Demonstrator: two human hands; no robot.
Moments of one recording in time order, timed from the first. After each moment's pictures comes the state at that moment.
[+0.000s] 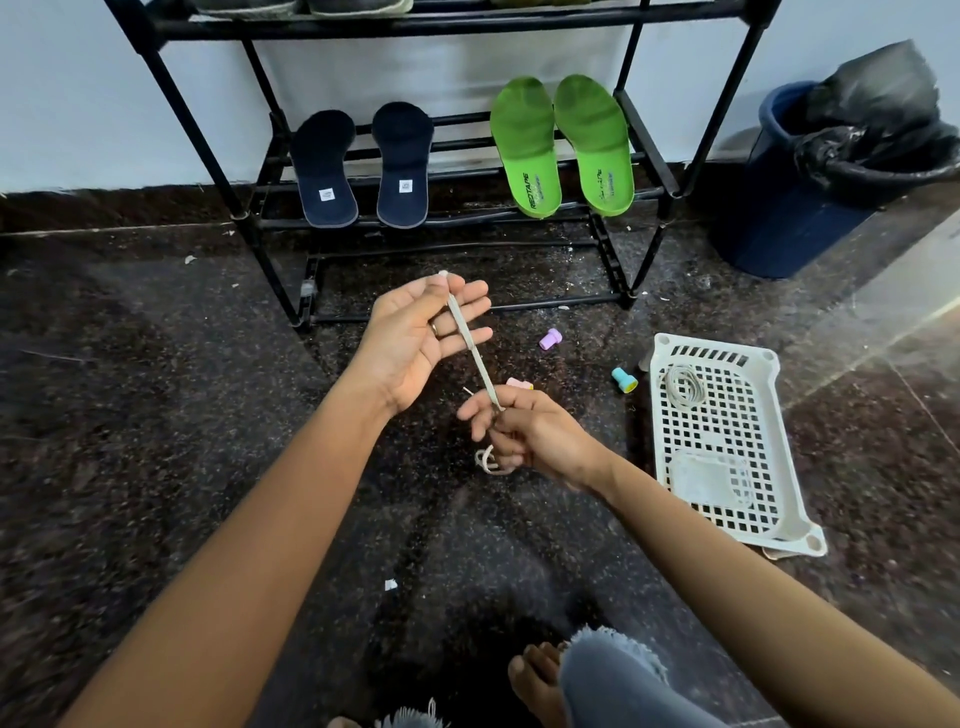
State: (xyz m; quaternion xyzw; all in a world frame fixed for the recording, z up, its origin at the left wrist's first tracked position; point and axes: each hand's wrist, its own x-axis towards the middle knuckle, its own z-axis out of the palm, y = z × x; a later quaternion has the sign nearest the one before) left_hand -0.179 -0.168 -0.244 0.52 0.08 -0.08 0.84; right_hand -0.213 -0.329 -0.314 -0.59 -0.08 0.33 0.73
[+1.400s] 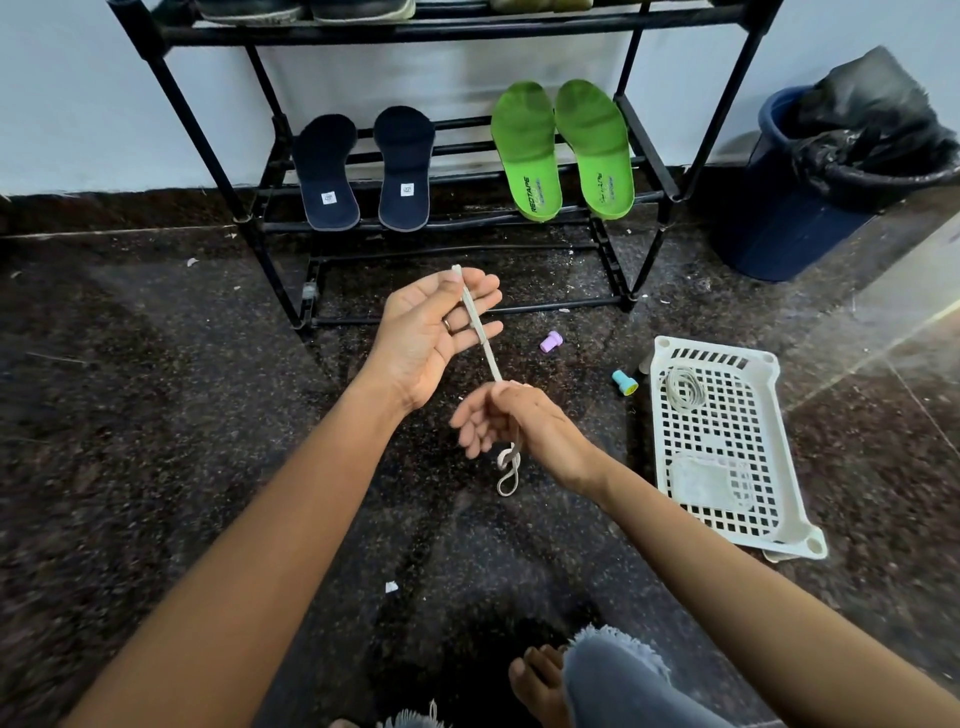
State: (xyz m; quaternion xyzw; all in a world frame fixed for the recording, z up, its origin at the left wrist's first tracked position) left_hand -0.175 -0.178 -0.244 0.52 0.06 -0.06 0.85; right_hand -0.220 -0.324 -0.290 -0.65 -0.19 0.27 0.68
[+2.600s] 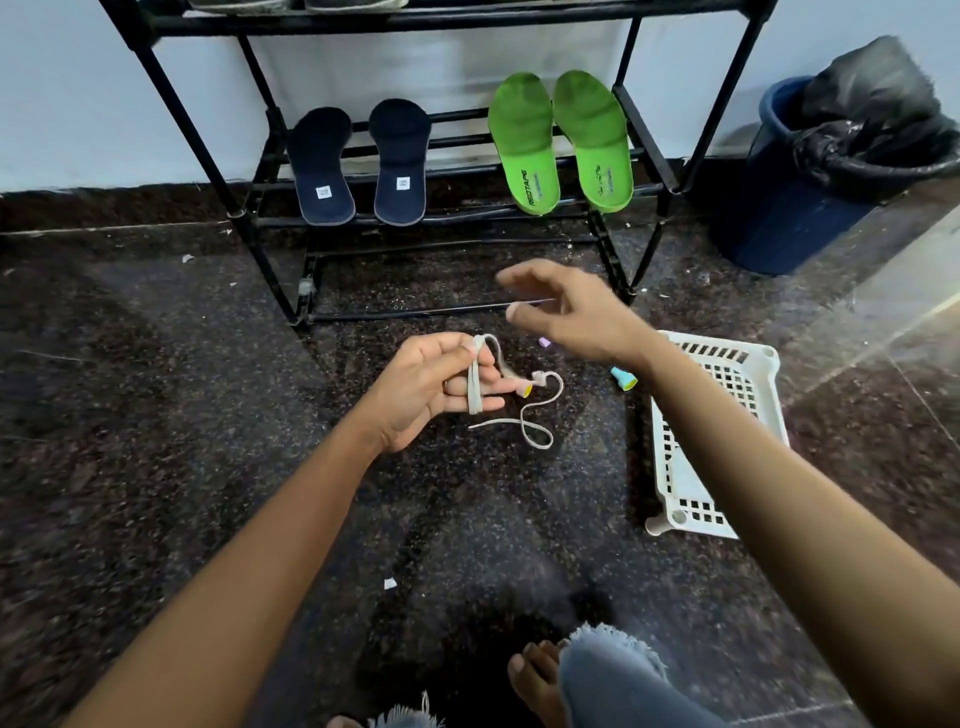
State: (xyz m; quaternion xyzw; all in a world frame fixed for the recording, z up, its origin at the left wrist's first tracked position) left_hand -0.208 -0.166 -0.267 0.61 -0.01 -0.20 0.77; right_hand -0.140 -0.360 -0.234 -0.89 -0.22 0.12 0.39
